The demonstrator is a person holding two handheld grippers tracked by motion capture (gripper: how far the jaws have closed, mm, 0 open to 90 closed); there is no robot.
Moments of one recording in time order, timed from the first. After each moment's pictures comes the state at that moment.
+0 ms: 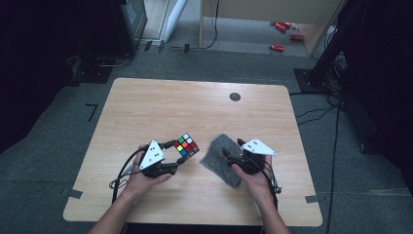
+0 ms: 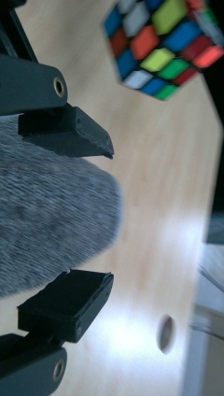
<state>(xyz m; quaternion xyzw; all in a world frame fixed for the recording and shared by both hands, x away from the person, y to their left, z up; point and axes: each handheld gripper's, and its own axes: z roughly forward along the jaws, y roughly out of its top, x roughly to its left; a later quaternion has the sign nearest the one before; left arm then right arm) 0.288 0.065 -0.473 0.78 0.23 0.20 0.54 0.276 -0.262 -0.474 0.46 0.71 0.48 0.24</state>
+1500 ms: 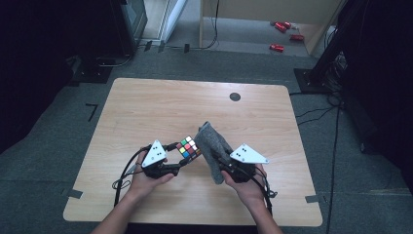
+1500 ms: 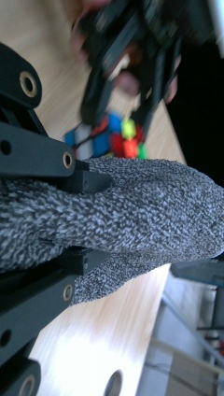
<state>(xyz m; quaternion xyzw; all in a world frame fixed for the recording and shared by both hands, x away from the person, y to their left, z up) 0.285 0.054 -0.476 0.80 0.24 0.17 0.53 0.242 -0.223 -0.435 0.38 0.73 0.52 0.23</state>
